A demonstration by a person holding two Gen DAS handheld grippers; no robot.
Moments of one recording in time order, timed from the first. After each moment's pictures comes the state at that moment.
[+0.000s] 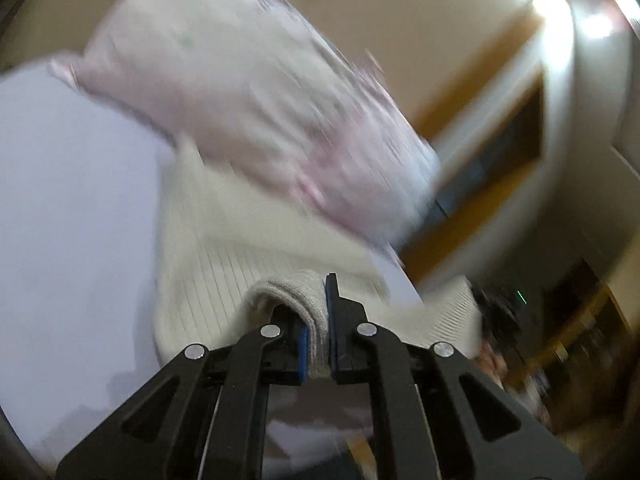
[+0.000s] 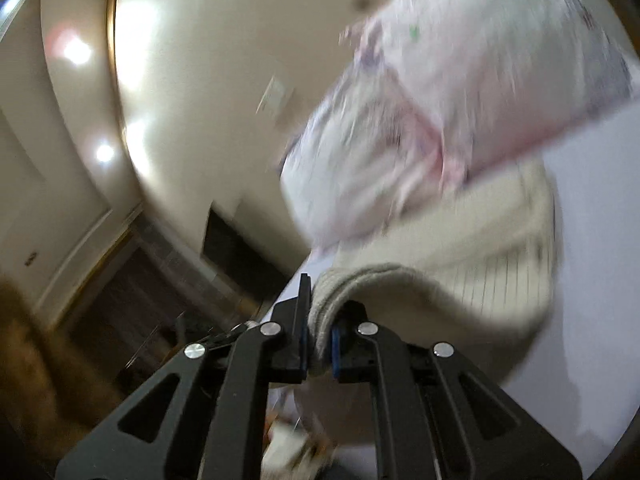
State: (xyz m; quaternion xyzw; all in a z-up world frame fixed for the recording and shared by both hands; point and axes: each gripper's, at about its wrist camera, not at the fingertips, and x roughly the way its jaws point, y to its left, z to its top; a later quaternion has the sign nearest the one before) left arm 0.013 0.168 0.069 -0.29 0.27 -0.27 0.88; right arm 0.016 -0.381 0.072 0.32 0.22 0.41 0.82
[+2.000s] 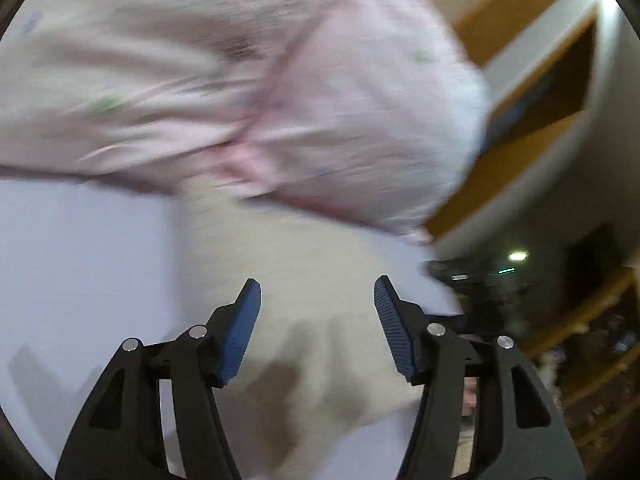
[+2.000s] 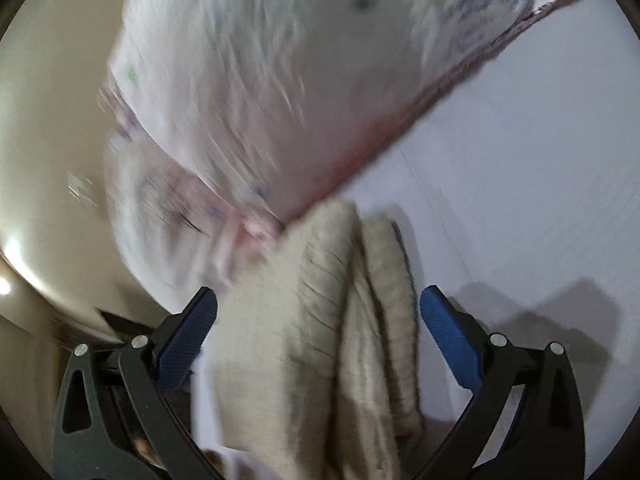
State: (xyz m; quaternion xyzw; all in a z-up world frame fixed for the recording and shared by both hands) left arm 0.207 -0.058 0.053 -0.20 0.42 -0.29 0.84; right arm 0.211 -0.422 -0.002 0.40 0.41 0.19 0.80
